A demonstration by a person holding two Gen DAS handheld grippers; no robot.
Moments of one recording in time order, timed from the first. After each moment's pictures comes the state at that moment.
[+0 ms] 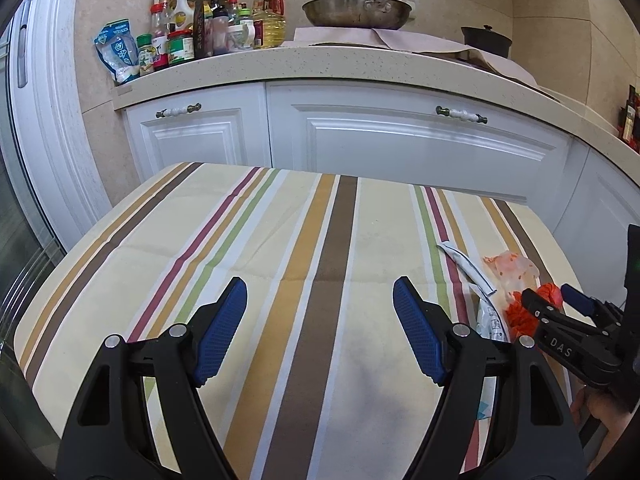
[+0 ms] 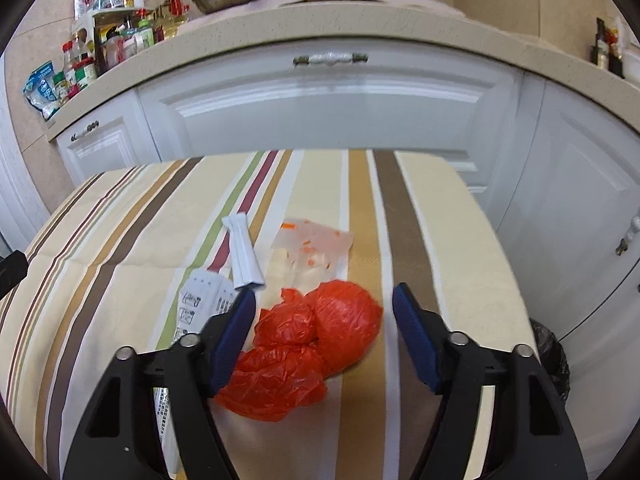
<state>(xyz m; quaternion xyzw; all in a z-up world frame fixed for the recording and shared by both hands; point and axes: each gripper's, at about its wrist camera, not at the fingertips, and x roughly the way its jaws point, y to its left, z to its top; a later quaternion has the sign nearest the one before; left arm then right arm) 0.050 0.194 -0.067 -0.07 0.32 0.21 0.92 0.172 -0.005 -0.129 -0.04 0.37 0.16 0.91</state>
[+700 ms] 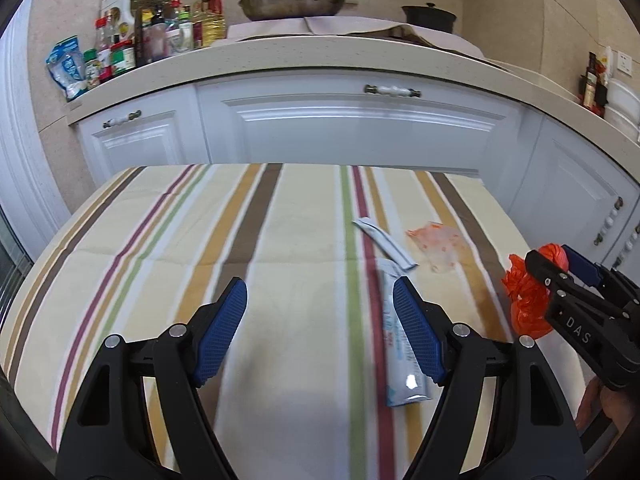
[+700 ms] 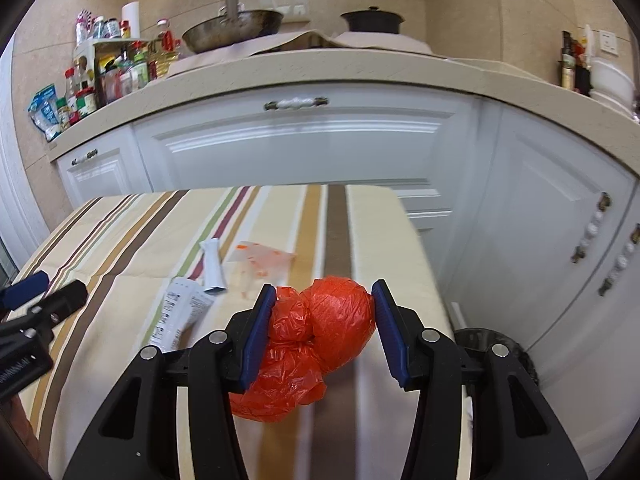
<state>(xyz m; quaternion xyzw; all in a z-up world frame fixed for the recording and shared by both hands) 0.068 0.120 -0.072 -0.05 0.34 0.14 0.93 0.140 -0.063 -0.093 -0.04 0.31 0.13 0.94</state>
